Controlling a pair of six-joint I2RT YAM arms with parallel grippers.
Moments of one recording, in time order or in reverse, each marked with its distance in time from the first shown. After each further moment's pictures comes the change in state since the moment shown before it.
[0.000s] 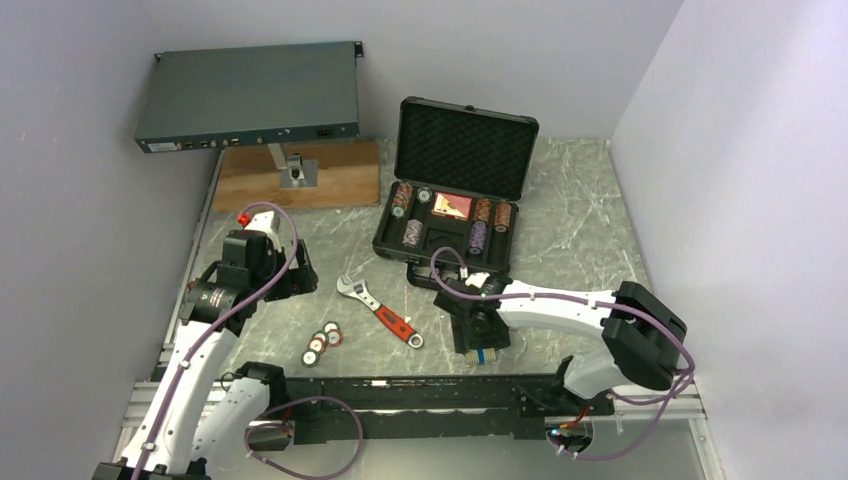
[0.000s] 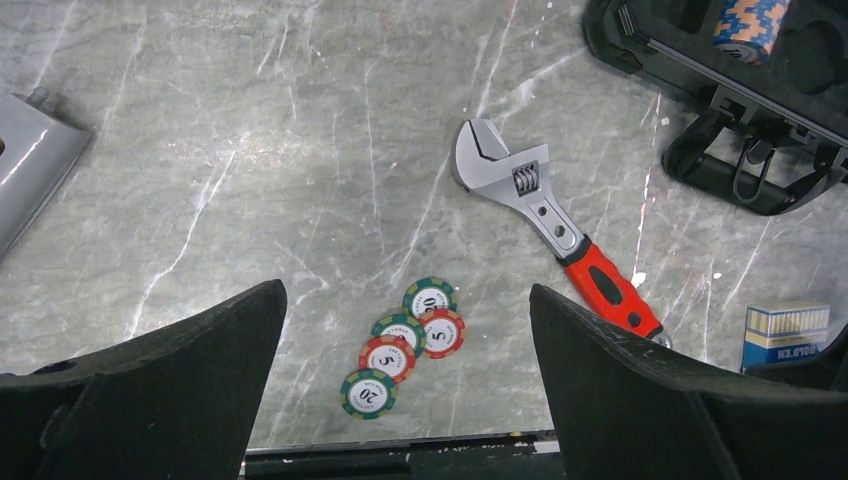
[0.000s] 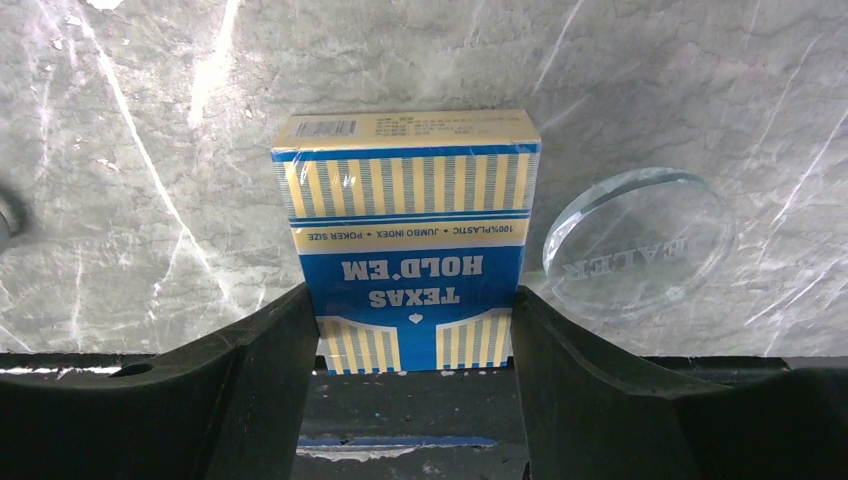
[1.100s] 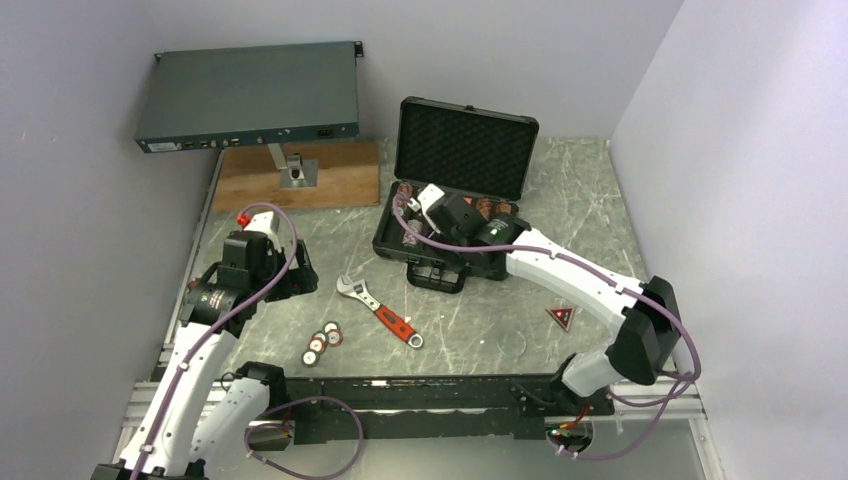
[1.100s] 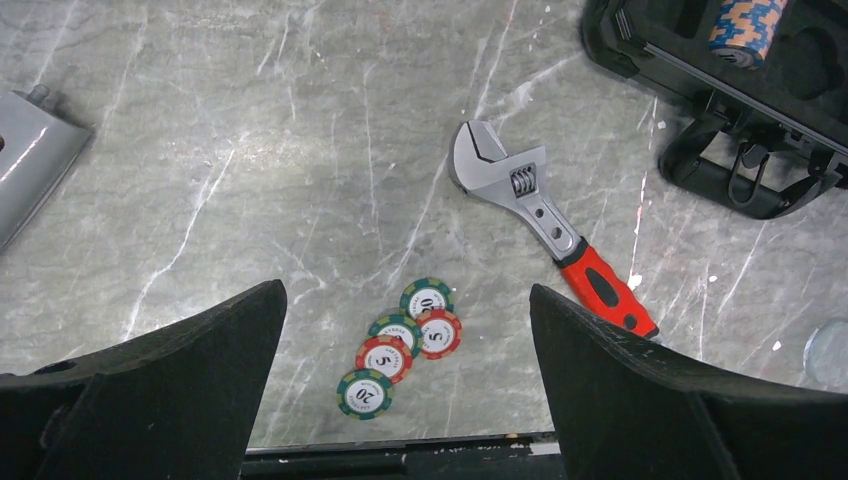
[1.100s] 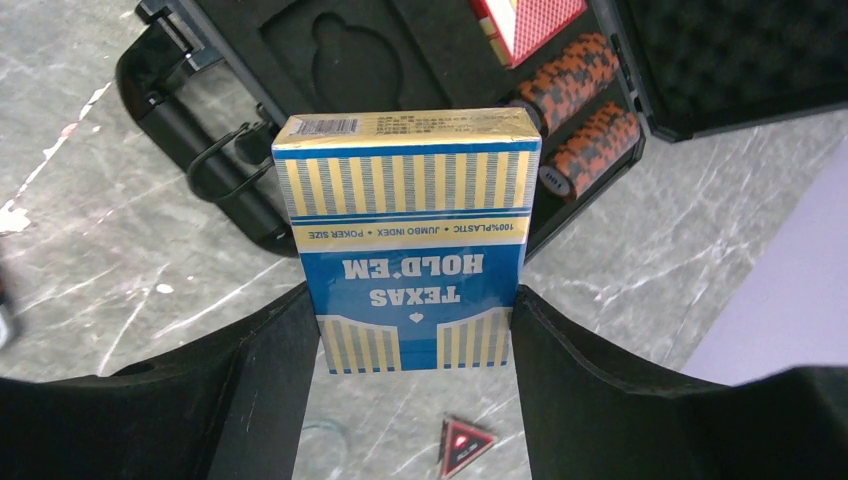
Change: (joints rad) left arm -0.013 -0.009 0.000 -0.002 -0.012 -0.018; right arm -0.156 0.041 0.505 0.056 0.256 -1.032
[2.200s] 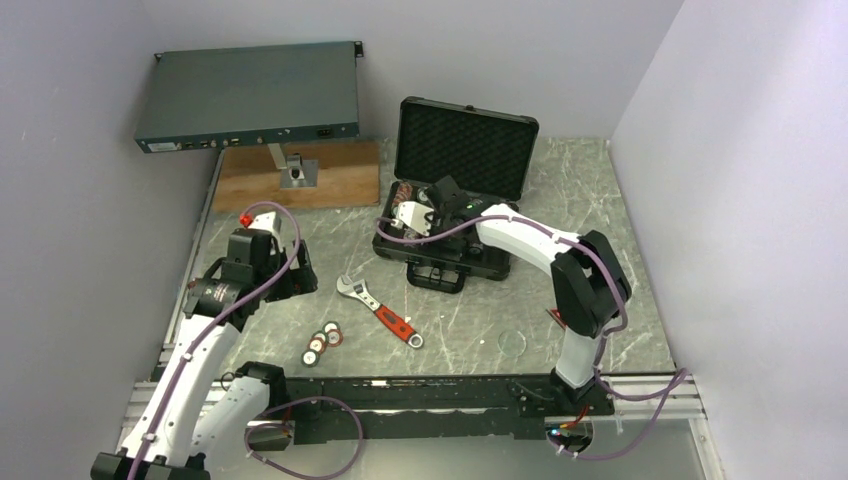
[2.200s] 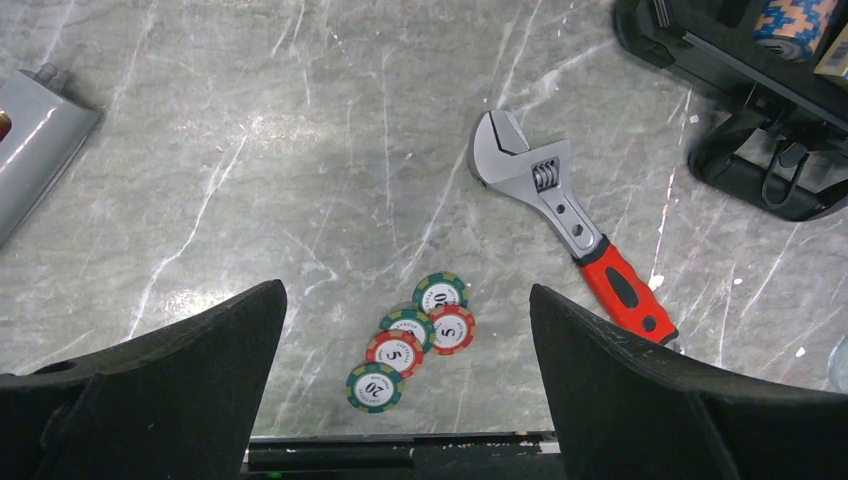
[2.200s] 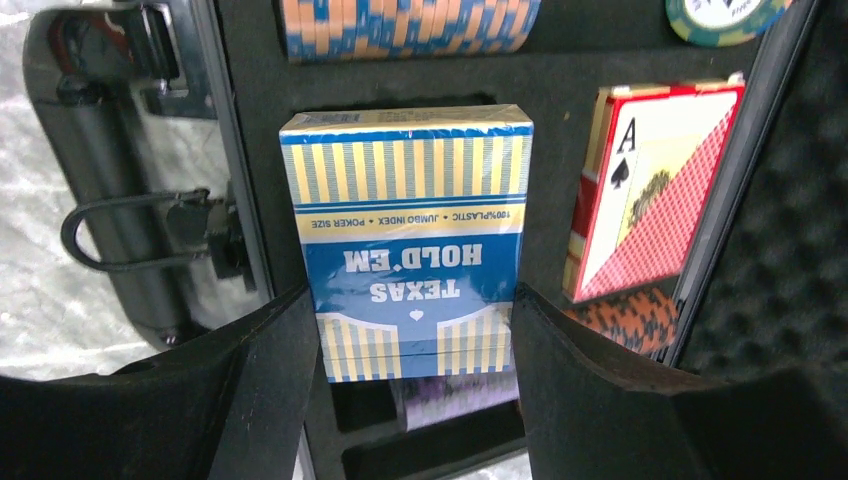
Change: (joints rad) left arm -0.002 0.039 0.000 -0.013 -0.026 -0.005; right arm -0.206 0.323 0.049 0.195 -0.419 -0.640
